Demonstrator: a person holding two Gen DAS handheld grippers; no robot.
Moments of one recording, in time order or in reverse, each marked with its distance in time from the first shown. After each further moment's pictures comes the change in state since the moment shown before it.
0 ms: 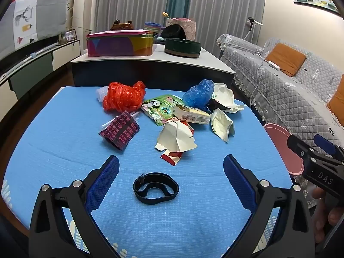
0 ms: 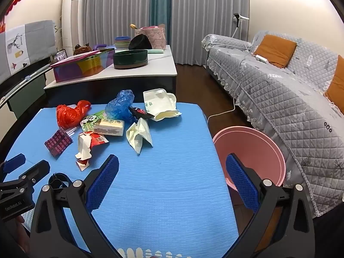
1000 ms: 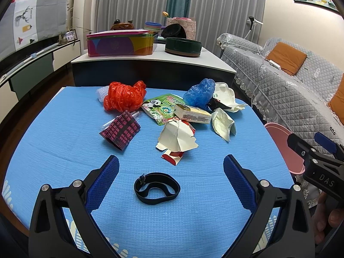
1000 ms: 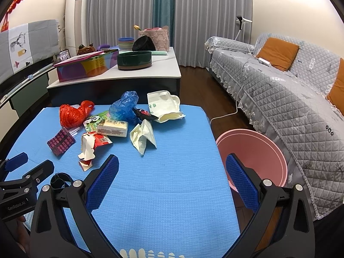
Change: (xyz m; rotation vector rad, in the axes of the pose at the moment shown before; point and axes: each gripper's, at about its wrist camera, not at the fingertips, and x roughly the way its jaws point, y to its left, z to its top) left arm 0.000 0.001 -0.001 0.002 -0.004 0.002; right arm 0.000 0.006 0.000 -0.011 -0.008 0.009
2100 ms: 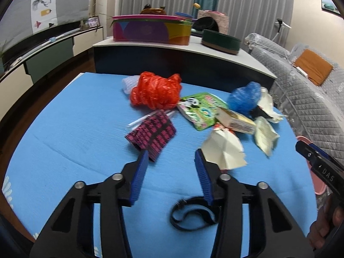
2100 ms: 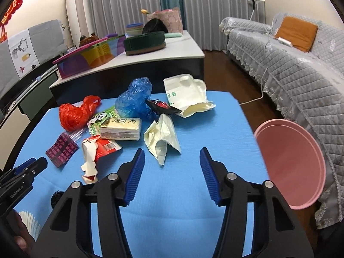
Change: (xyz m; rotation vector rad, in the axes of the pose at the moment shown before) left arm 0.053 0.048 0.016 -0.106 0.046 0.148; right arm 0.092 0.021 0.013 0.056 0.105 0.151
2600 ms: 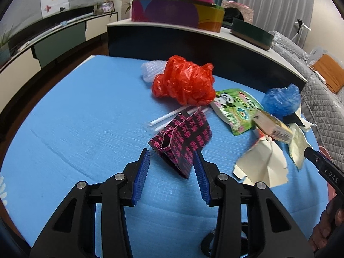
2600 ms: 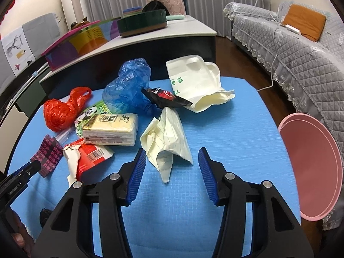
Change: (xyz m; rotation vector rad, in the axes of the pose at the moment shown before) left arm 0.054 0.035 0.013 -0.096 0.064 0.042; right arm 0.062 0.006 0.008 0.016 0.097 0.014
